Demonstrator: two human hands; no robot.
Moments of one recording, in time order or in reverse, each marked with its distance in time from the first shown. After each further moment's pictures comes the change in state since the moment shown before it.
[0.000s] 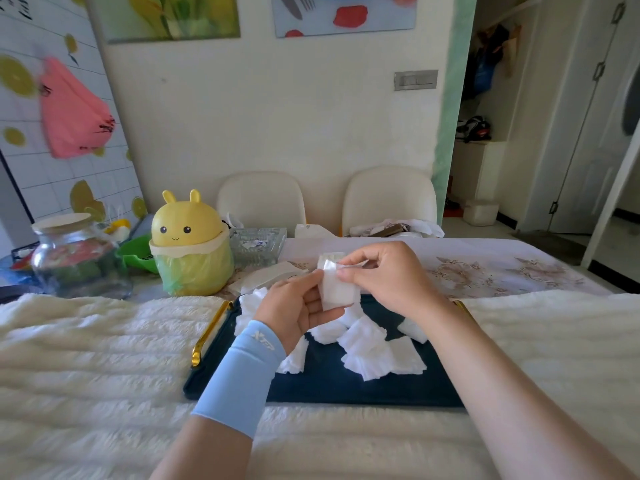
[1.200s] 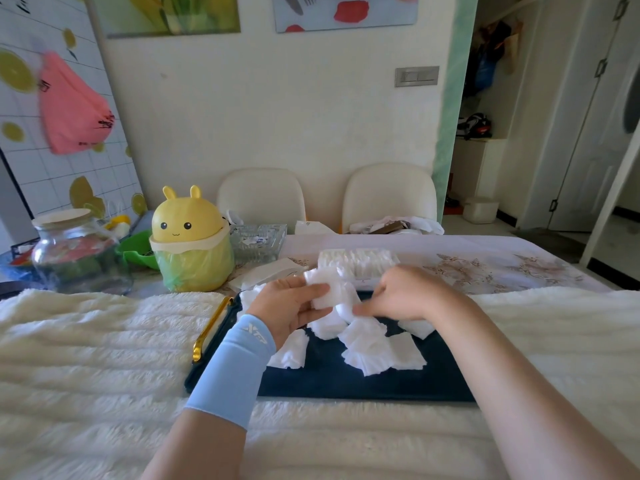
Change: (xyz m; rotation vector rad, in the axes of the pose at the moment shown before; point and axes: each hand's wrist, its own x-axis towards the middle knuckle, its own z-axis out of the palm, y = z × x) left_hand 0.007 -0.003 -0.017 0.110 0.058 -0.028; right_hand -0.004 0.008 -0.015 -0.649 -0.354 0.337
